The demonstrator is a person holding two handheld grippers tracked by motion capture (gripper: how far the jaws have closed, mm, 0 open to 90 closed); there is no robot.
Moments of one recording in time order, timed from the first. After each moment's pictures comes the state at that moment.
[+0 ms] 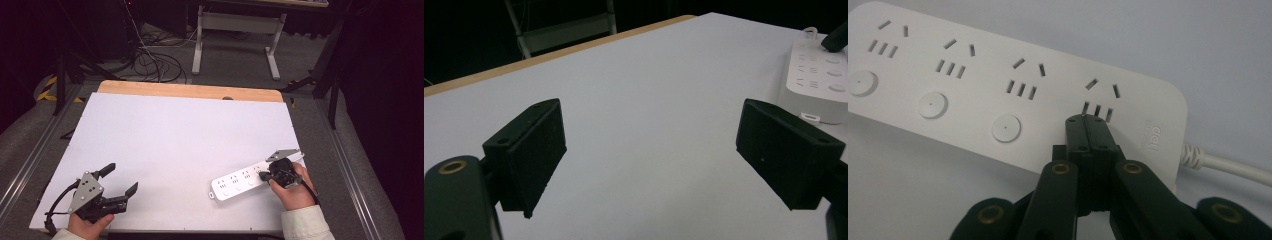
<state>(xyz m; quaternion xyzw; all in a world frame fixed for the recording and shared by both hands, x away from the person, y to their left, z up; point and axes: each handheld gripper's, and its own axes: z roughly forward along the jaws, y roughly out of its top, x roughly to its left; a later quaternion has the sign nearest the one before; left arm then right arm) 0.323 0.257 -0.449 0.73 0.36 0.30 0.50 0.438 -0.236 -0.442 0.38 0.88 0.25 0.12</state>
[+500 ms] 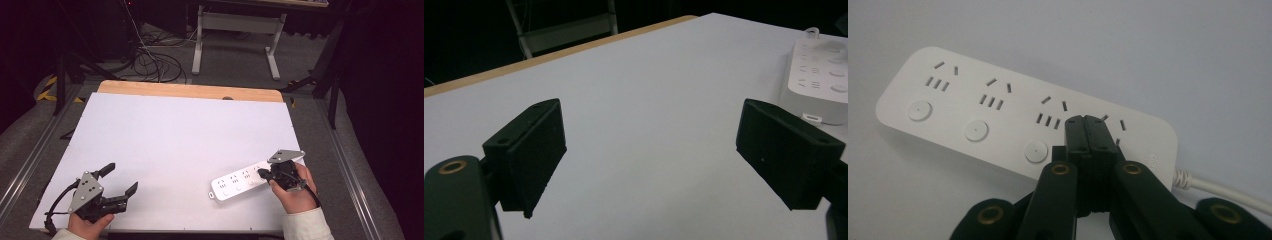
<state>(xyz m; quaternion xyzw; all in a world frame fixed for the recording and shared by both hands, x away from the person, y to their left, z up) 0.323 0.257 -0.449 0.73 0.37 0.30 0.50 0.421 -0.230 -0.419 0.36 0.87 0.30 0.16</state>
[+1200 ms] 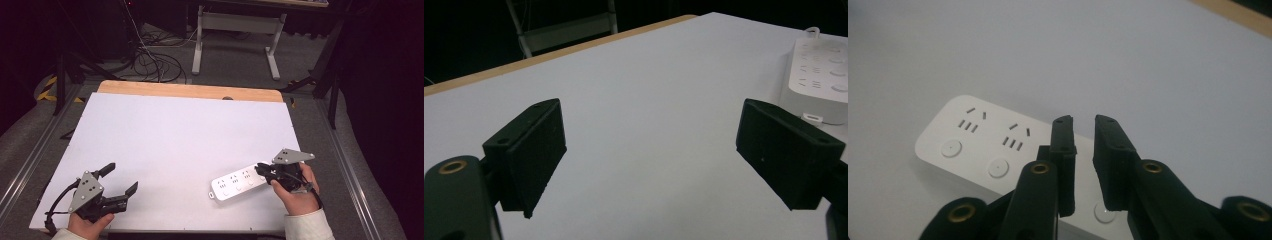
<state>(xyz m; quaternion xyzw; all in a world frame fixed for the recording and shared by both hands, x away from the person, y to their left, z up) 0.324 0.257 -0.449 0.73 0.37 0.30 0.50 0.412 -0.232 -0.407 0.33 0.85 0.38 0.18</state>
